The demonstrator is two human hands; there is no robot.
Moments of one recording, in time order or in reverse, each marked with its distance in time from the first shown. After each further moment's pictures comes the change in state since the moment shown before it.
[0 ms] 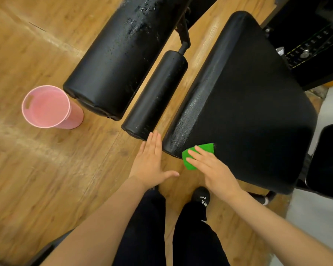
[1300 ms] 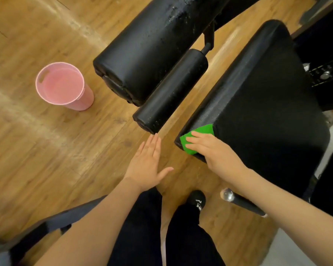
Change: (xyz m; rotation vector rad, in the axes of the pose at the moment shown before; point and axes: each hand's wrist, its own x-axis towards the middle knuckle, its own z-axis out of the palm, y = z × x) left_hand -0.037 -0.031 0.015 0.056 0.002 -0.048; right_hand 0.058 -0.010 -0.019 -0.149 -0.126 -0.231
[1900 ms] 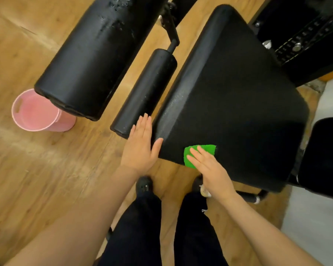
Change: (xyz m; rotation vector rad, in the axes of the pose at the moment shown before) left_hand 0.055 0.067 -0.041 -0.243 0.236 0.001; right_hand -0.096 0.029 0.064 0.083 0.248 0.319
